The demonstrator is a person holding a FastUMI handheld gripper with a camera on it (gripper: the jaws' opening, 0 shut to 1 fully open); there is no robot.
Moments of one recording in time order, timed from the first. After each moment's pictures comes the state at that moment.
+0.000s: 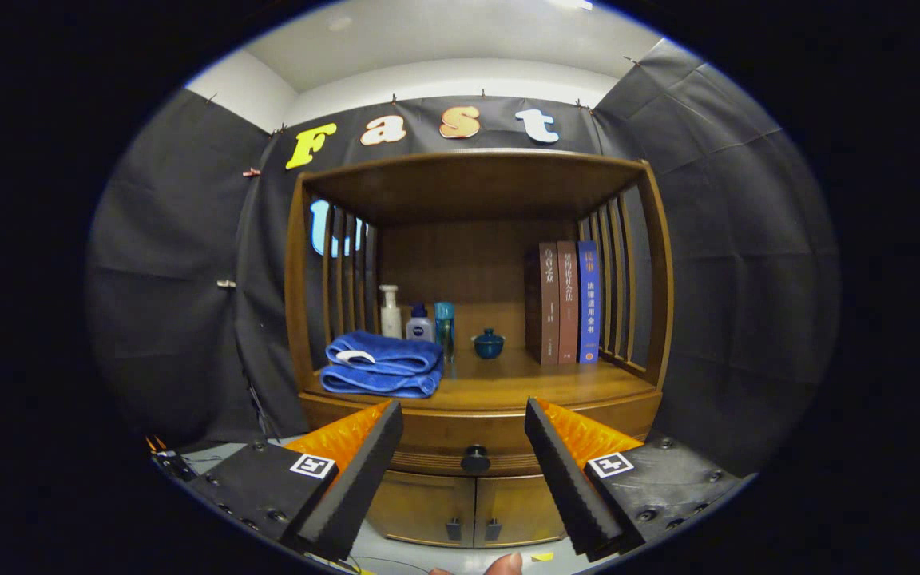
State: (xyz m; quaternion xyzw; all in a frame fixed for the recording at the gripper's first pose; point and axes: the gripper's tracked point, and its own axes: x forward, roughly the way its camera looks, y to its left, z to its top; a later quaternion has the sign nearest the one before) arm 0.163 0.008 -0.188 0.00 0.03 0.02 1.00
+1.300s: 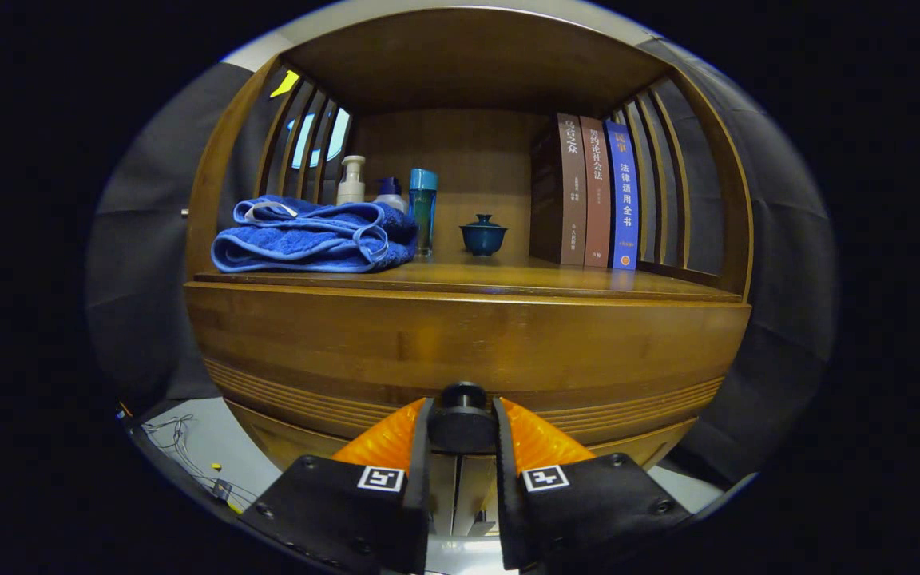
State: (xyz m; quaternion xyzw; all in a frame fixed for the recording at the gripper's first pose) arm 0.268 0.001 -0.344 -0.02 0.13 0.00 0.99
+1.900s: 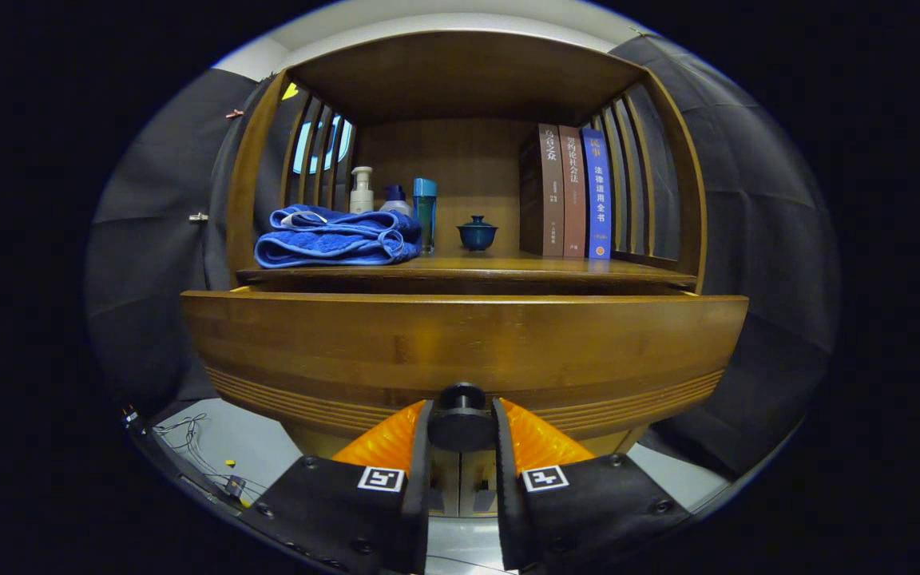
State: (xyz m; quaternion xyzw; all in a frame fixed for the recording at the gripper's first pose) arm 0.187 0.000 -0.336 0.00 0.14 0.00 0.99
